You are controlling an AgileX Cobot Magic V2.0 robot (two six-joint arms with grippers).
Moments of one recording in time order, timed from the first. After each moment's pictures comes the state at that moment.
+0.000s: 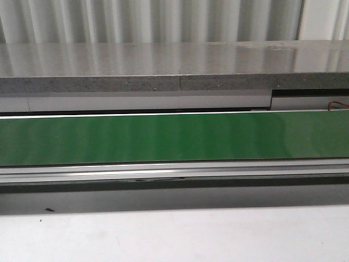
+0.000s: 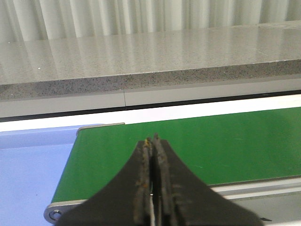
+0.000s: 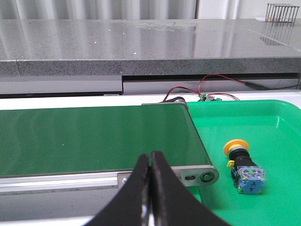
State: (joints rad) left arm -0.08 0.00 0.00 0.00 0.16 0.06; right arm -0.05 -0.01 0.03 -0.07 0.12 0.14
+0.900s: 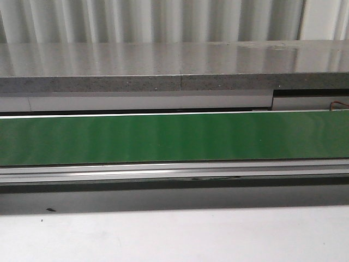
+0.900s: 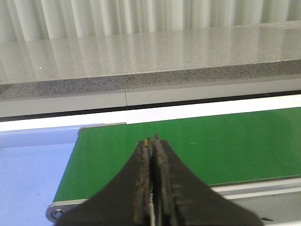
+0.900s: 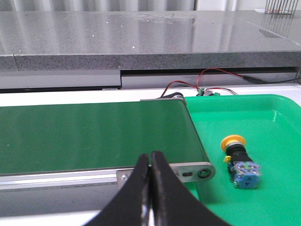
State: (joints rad) left arm -0.08 0.00 0.00 0.00 0.16 0.06; right arm -0.05 0.00 -0.06 -0.07 0.24 0.14
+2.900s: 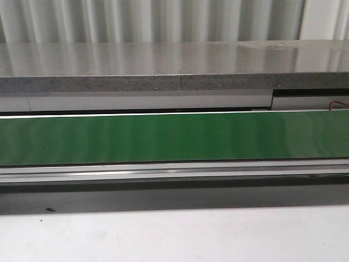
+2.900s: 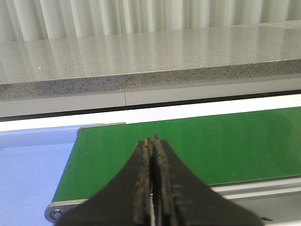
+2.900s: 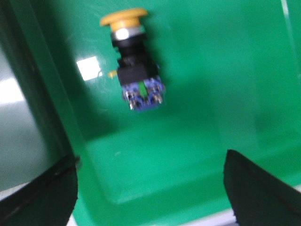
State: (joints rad) left arm -0.08 0.00 0.00 0.00 0.16 0.06; right arm -0.45 1.60 -1.15 0.00 0.94 -0.09
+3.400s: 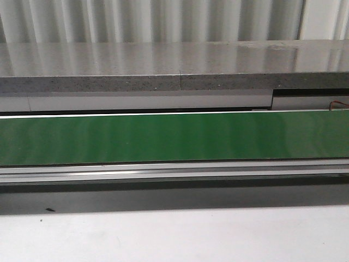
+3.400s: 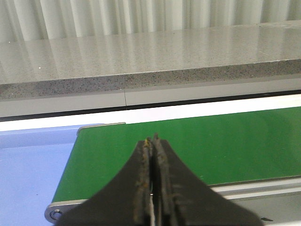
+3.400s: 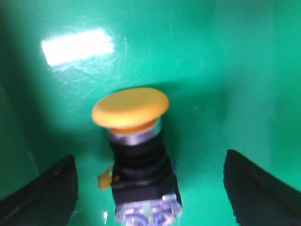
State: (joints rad) left arm -0.08 0.00 0.00 0.00 0.16 0.06; right arm -0.45 1.96 -1.36 0.04 0.92 -0.20
